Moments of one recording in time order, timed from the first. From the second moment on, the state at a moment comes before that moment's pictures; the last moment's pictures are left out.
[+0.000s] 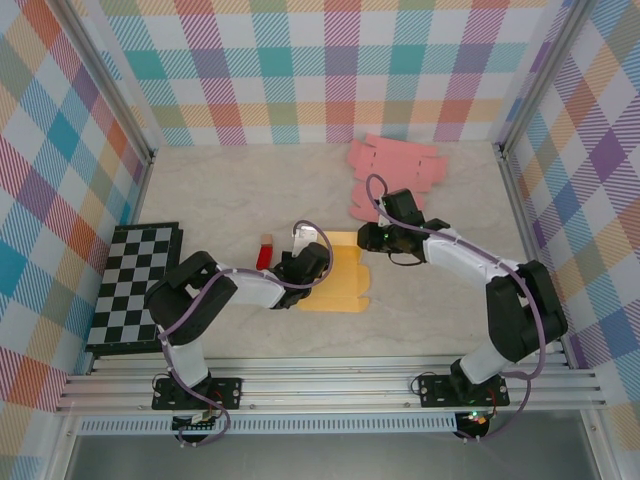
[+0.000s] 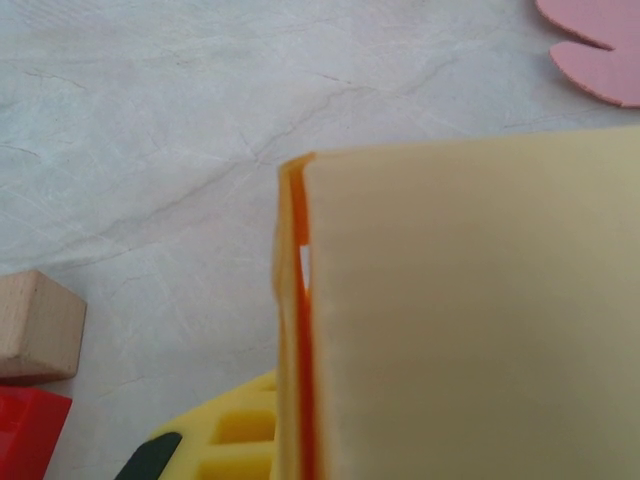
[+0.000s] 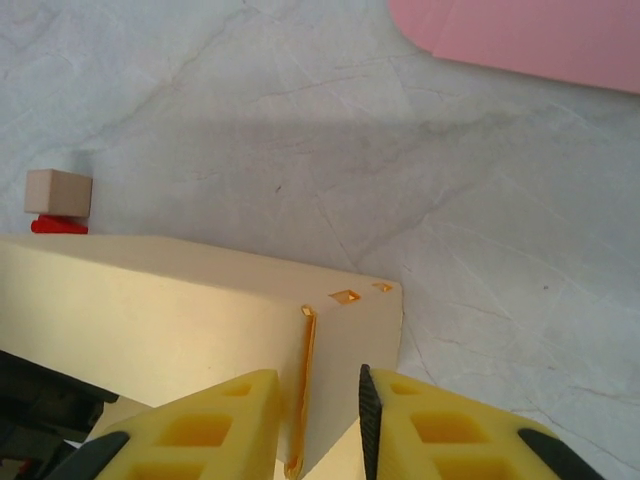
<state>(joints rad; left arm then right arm) -0.83 1.81 0.81 0.29 -0.67 -0.40 0.47 1.56 1.00 -0.33 -0.21 0.49</state>
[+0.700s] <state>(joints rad) -0.81 1.66 0.89 0.04 -0.40 -0.46 0.47 1.54 0.98 -0.29 -0.14 0.50</state>
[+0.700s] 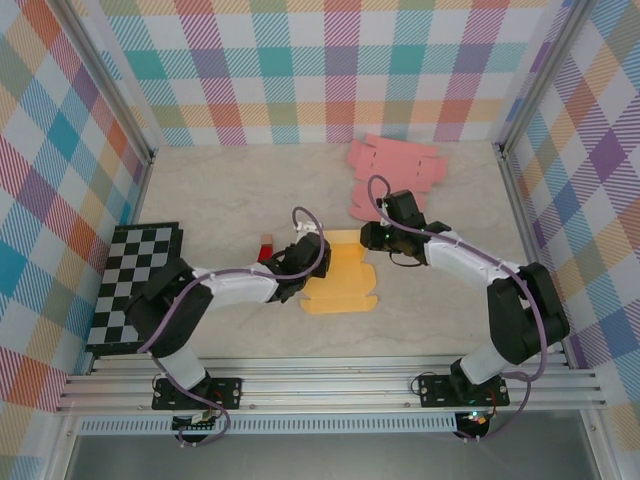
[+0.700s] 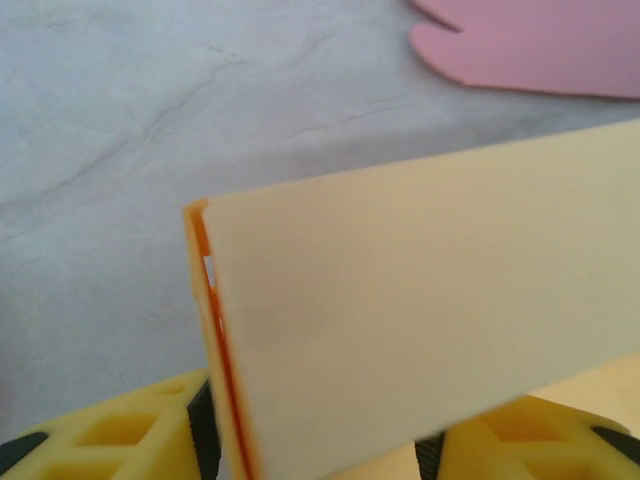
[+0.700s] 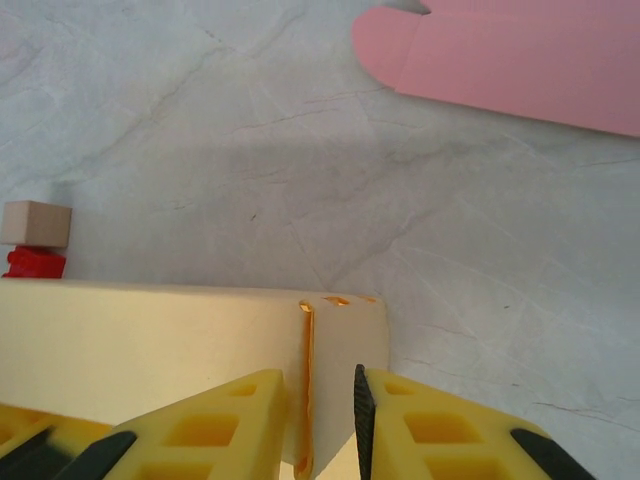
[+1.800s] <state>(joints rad) -0.59 1.48 0.82 0.04 0.11 -0.82 0.49 1.53 0.98 -0.32 -0.11 0.50</state>
